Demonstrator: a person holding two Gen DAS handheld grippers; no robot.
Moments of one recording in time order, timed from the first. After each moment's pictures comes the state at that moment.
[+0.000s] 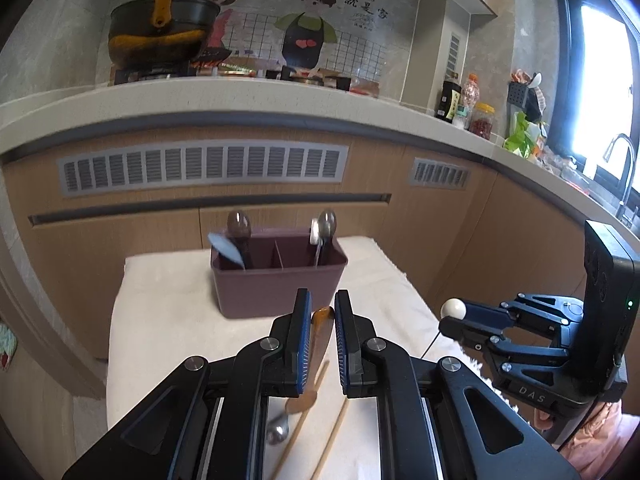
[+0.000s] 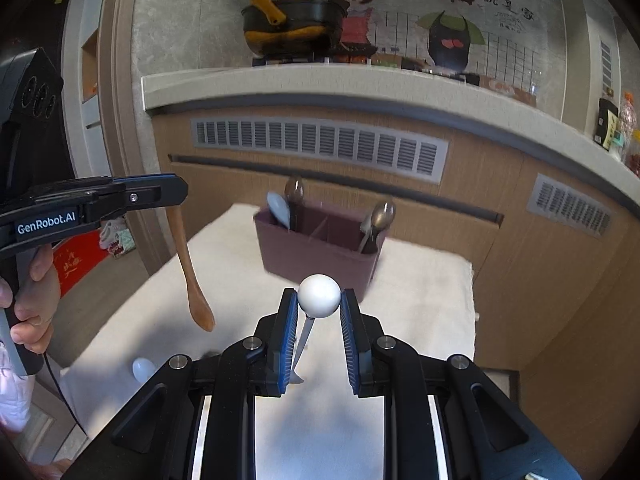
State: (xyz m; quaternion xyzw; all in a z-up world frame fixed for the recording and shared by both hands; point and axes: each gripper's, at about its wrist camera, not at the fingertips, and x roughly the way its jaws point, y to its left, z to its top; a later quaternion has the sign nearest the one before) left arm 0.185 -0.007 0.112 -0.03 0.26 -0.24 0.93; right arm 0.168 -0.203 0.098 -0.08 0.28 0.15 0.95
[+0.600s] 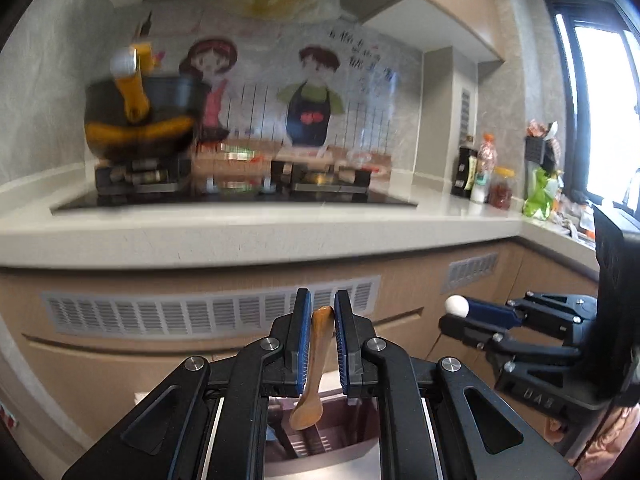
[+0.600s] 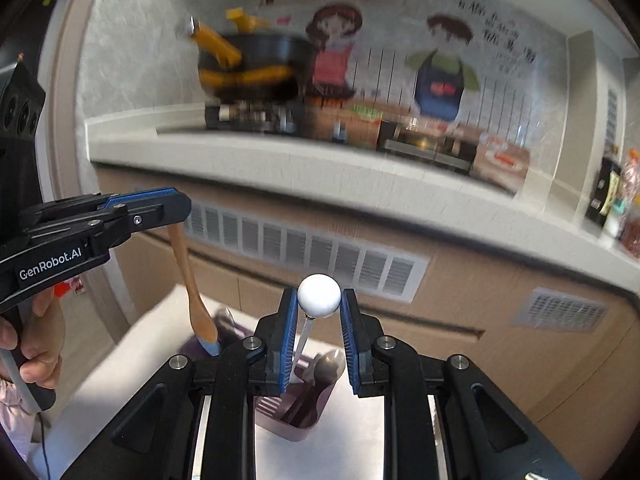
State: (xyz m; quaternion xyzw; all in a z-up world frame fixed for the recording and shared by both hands) left arm 0.340 -0.010 0.195 -0.03 0.17 -0.22 0.96; right arm 0.328 -0.192 0.156 -0.10 0.24 0.11 0.96
